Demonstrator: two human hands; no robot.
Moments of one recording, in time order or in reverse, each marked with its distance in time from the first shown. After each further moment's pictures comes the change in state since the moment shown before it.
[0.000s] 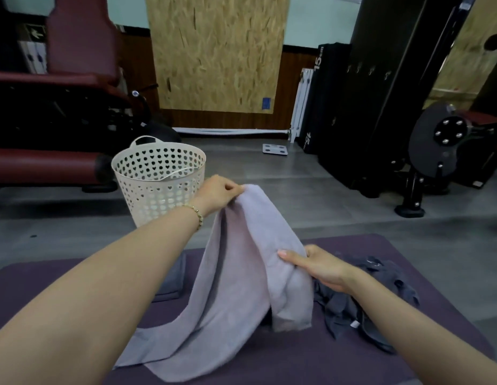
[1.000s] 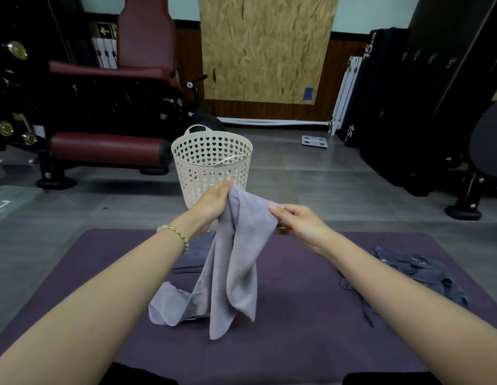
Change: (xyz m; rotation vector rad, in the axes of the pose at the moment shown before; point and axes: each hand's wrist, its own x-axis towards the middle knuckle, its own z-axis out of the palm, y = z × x) left_hand -0.126 -0.052 -0.076 -0.485 0.104 -0.203; right_hand 0.029 -0.078 0.131 0.275 0.006 -0.218
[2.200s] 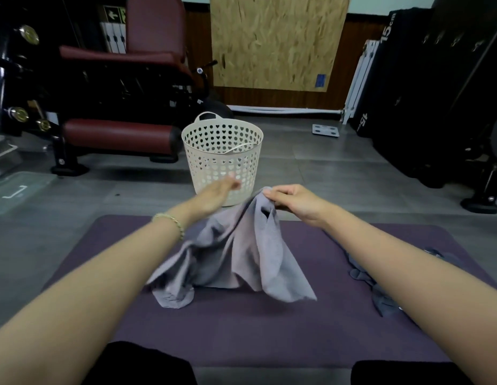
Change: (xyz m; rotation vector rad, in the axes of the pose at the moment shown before) left_hand -0.007 -0.022 -0.035 0.465 -0.106 0.059; right_hand 0.034 -0.006 0.015 -0.260 -0.128 0.000
